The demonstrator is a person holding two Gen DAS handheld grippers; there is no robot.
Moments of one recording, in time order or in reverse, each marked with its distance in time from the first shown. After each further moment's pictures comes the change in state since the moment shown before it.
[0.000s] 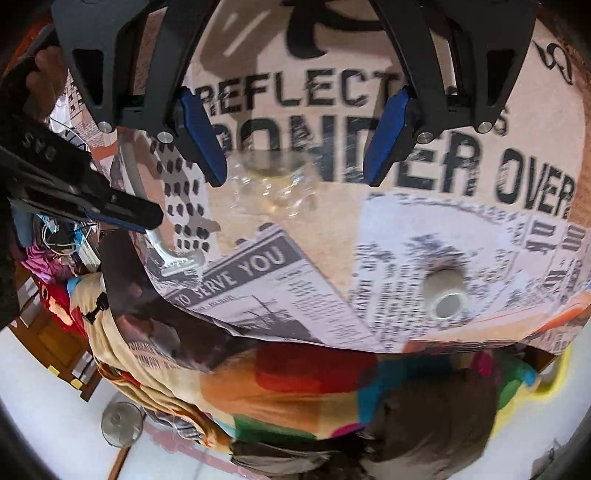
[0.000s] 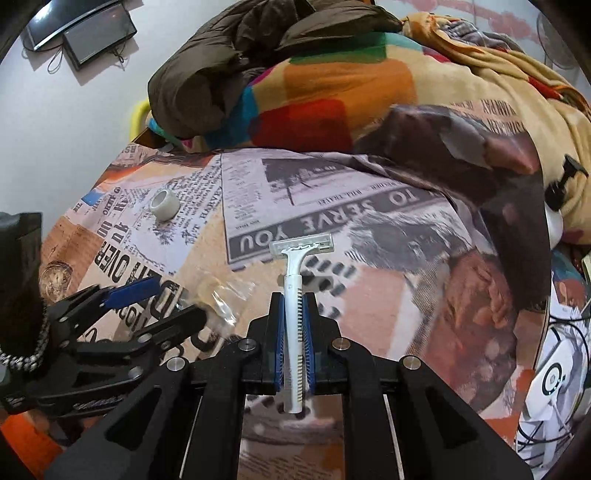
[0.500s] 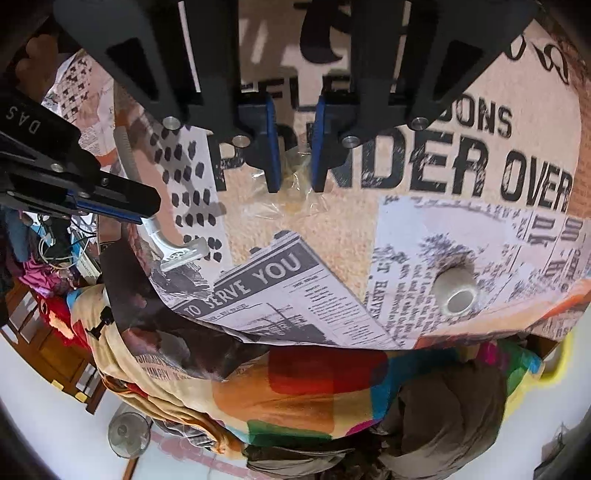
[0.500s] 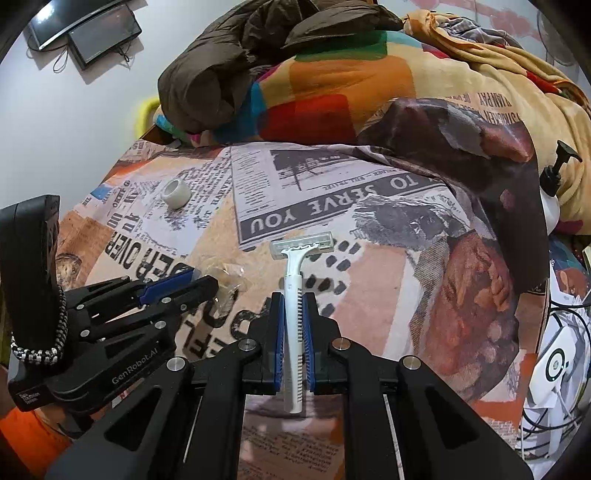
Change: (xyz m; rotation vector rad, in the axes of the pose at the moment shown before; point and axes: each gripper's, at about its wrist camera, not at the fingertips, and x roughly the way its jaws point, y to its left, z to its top) left arm -0.009 -0.009 -0.008 0.033 0.001 0.024; right arm -0.011 0.011 -0.013 -0.004 0.006 0.031
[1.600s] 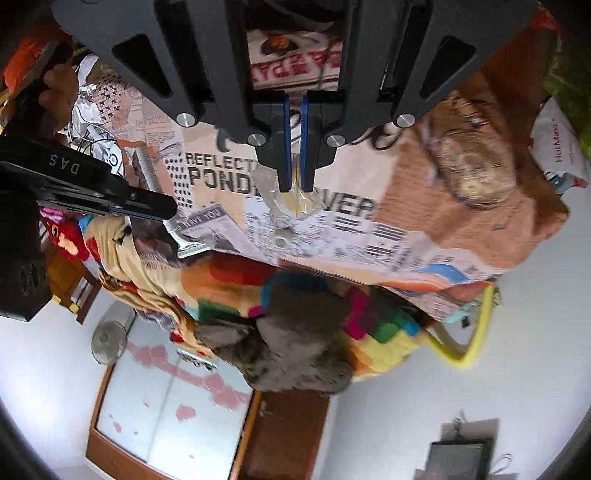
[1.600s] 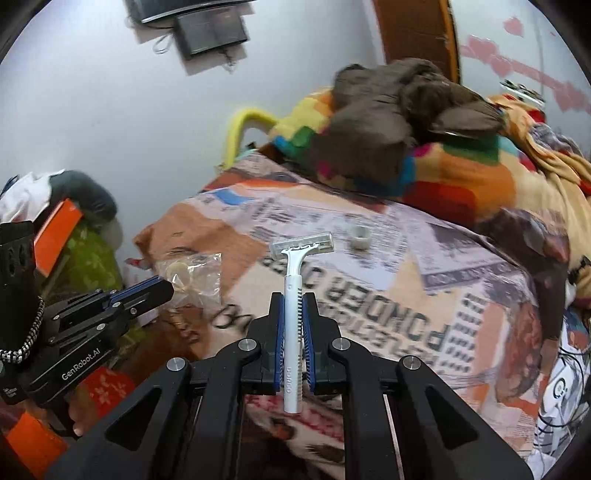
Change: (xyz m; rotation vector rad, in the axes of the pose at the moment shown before) left arm -0.265 0.116 -0.083 -0.163 -0.312 0.087; right arm -0.088 0.213 -0.008 -0.239 -0.106 0.156
